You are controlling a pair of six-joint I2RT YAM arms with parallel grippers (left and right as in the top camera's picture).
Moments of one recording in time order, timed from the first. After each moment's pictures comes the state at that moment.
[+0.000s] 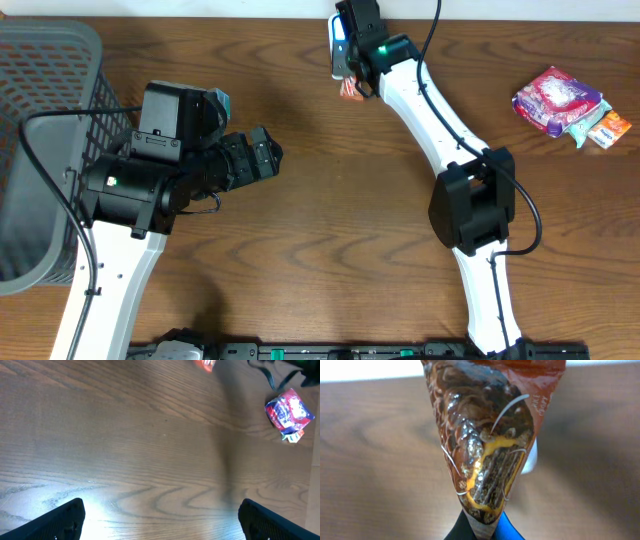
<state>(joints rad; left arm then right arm) -0.23 1.26 1.43 -1.15 0.29 -0.53 0.43 2.37 2.21 -0.70 0.17 0.39</state>
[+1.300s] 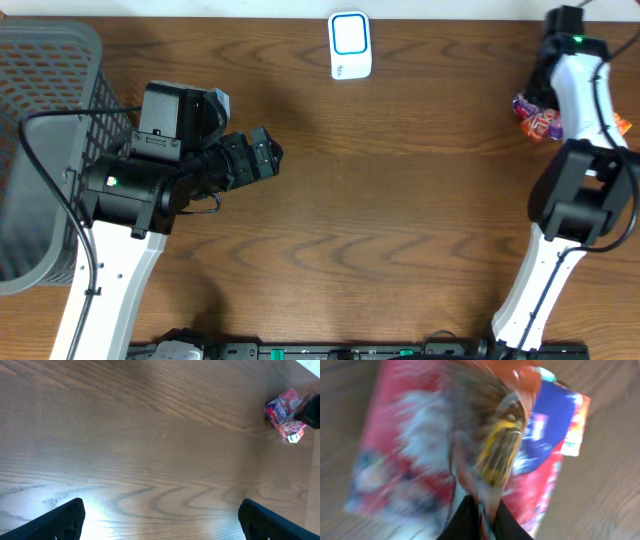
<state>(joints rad) -0.23 1.26 1.43 -1.15 0.29 -0.53 -0.22 2.35 2.10 -1.02 0.46 0.23</state>
